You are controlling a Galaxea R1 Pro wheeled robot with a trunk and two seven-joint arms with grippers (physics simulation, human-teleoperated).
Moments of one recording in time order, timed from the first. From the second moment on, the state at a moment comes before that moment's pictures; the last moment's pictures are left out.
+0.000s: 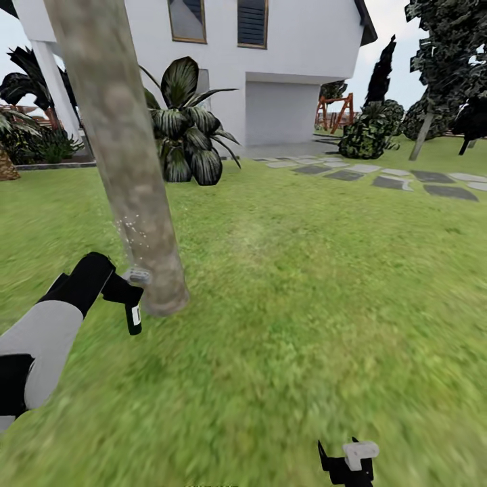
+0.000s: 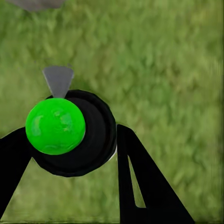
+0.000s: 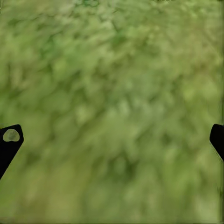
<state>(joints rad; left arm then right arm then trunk) -1.20 0.23 -0.01 -0.54 -0.57 1.01 -0.77 -0.40 -0.05 -0.15 -0.09 0.21 -0.69 0.01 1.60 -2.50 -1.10</state>
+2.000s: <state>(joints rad) -0.93 0.22 0.12 -0.65 -0.36 0.81 -0.49 -0.40 -0.04 -0.15 -0.09 0.21 -0.69 0.01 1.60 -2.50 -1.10</state>
